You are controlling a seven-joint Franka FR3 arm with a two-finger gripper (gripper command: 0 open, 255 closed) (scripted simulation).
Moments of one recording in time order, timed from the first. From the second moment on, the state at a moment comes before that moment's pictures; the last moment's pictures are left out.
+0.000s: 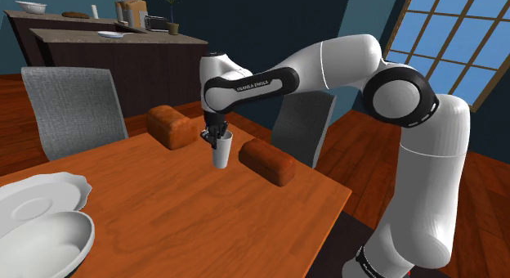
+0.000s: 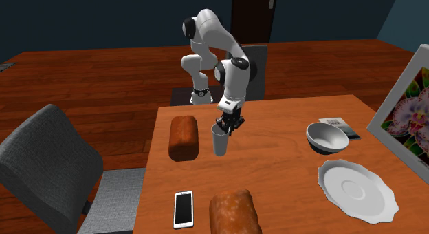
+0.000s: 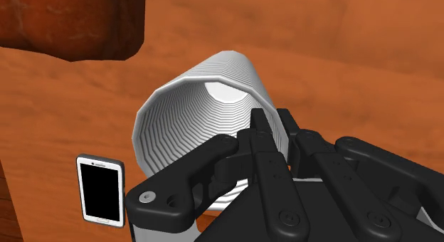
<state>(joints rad) 0.07 0.33 0.13 -1.69 -0.15 2.01 0.11</state>
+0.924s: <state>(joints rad) 0.08 0.29 0.14 -1.55 -0.14 1.83 0.09</state>
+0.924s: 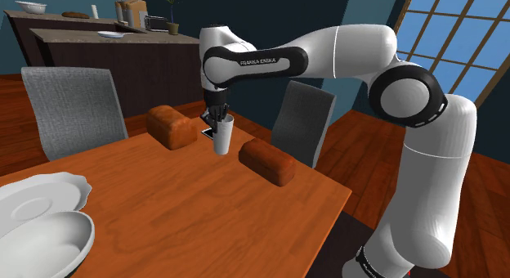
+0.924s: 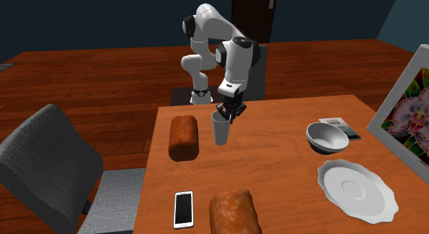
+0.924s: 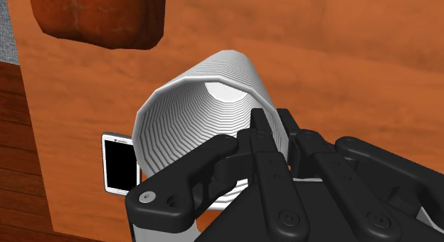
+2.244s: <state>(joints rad) 0.09 0.33 0.14 -1.22 -0.14 1.55 0.07</state>
